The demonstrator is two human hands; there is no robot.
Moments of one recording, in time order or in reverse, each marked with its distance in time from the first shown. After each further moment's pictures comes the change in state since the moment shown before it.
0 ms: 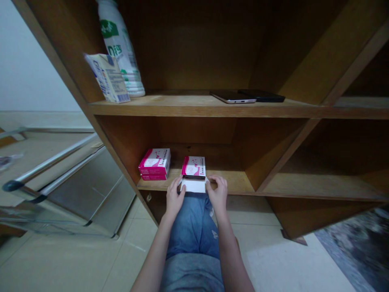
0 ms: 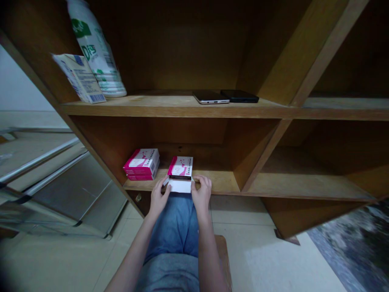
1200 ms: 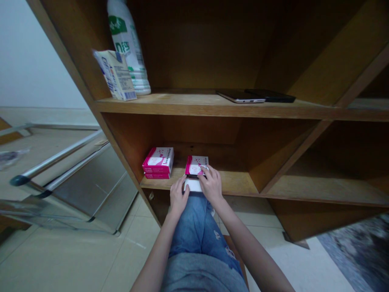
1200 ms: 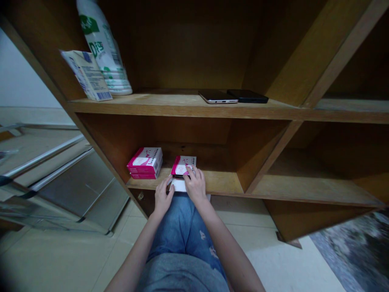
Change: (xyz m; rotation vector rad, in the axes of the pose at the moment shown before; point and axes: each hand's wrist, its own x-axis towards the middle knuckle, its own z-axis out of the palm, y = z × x) left_hand -0.004 -0.006 0.007 0.159 0.027 0.096; right_hand 0.019 -0.011 0.024 -0.497 -0.137 -0.635
